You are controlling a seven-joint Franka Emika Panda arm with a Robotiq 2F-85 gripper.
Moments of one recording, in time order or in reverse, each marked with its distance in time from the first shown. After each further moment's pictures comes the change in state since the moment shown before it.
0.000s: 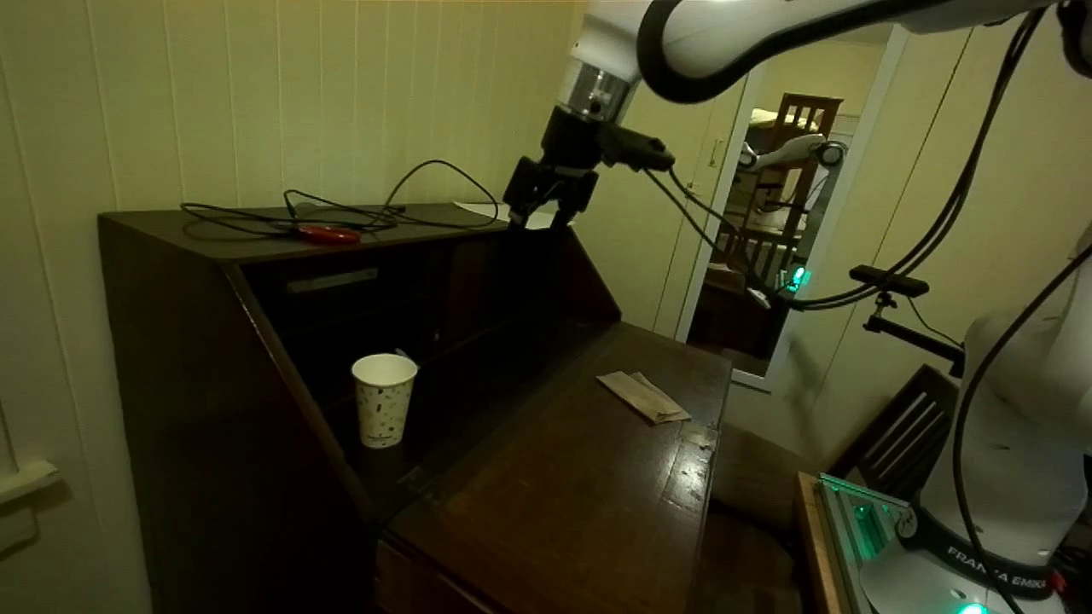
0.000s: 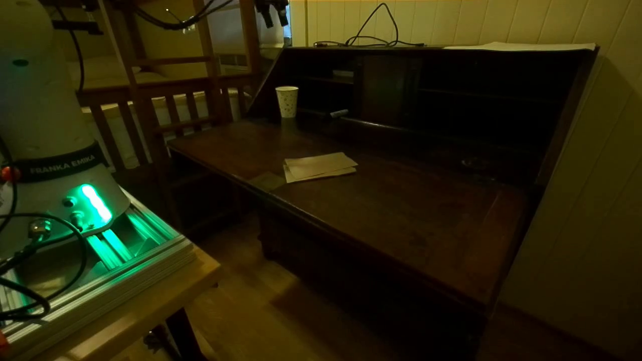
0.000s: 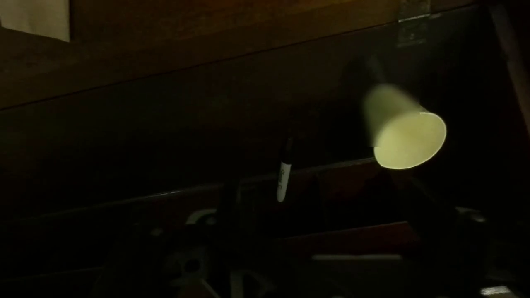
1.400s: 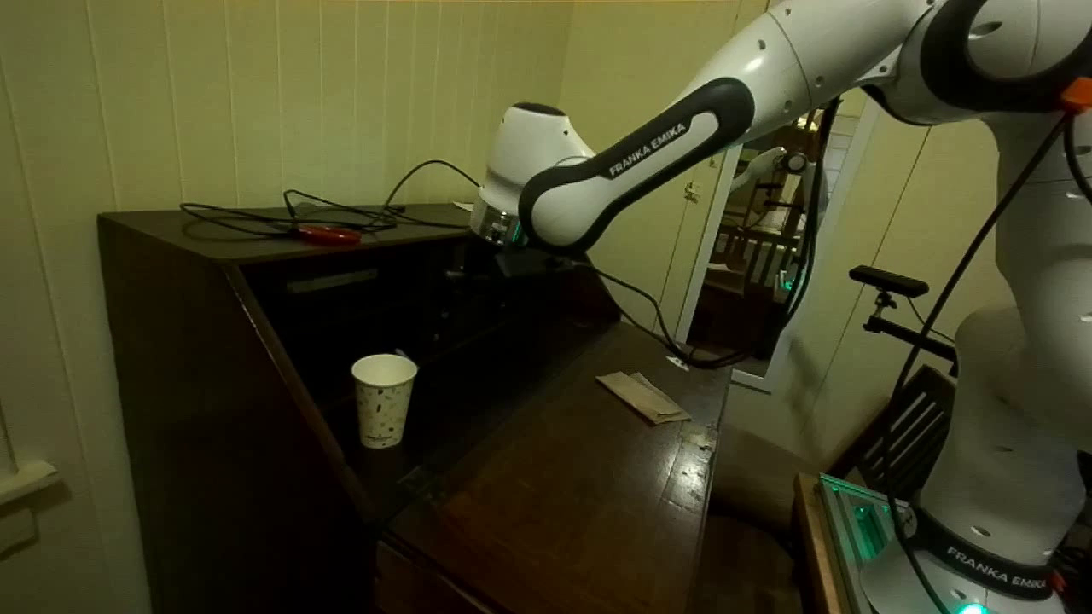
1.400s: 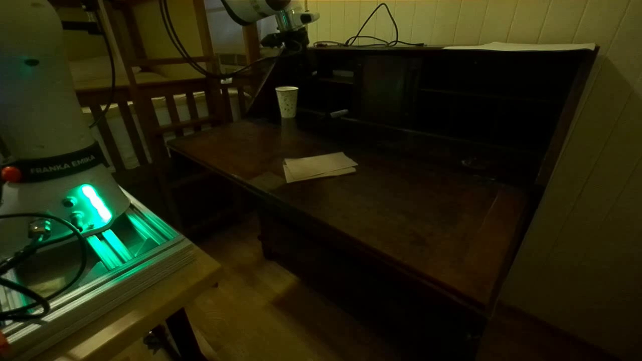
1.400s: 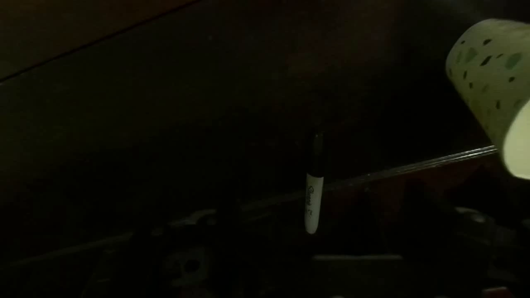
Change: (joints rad) arm 0.109 0.476 -0.164 0.189 -0.086 0.277 0.163
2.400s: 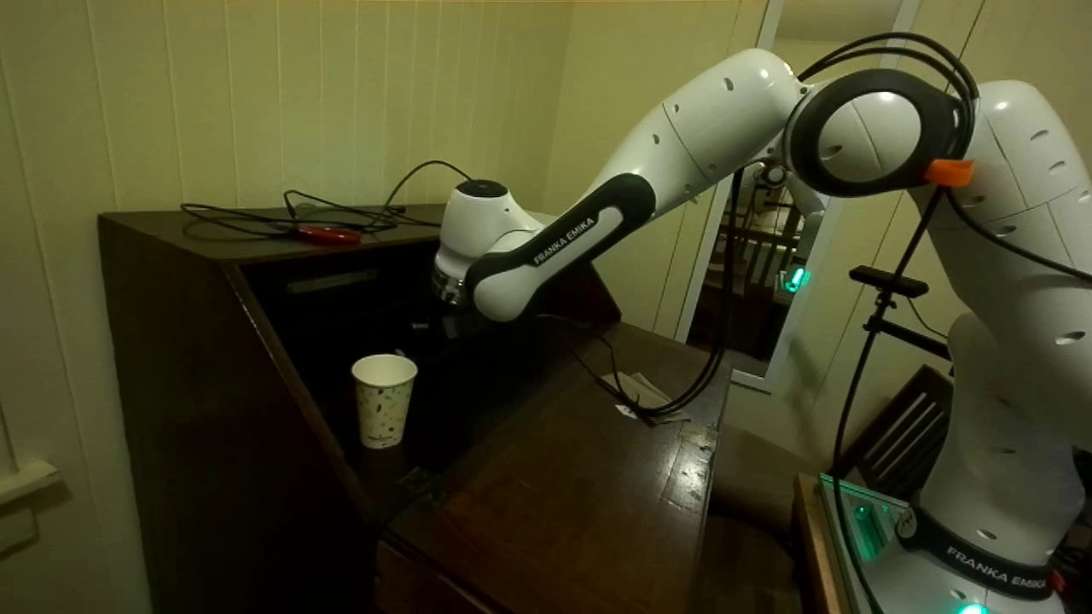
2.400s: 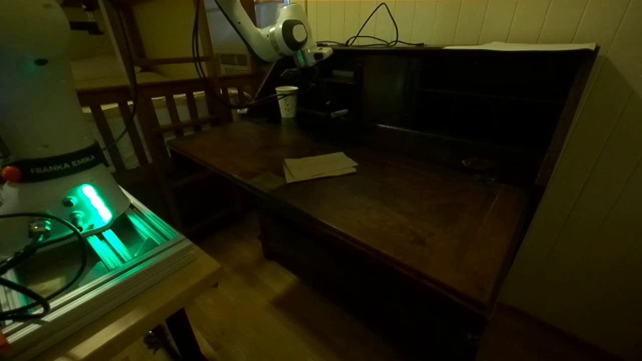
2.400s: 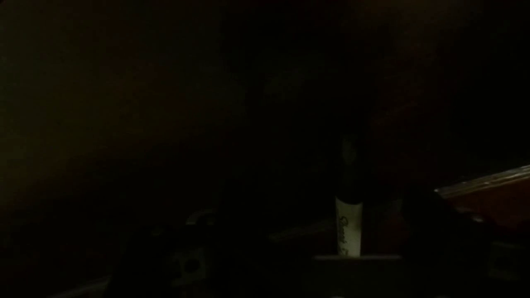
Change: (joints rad) arm 0.088 0.337 -0.128 0.259 0.013 0.050 0.144
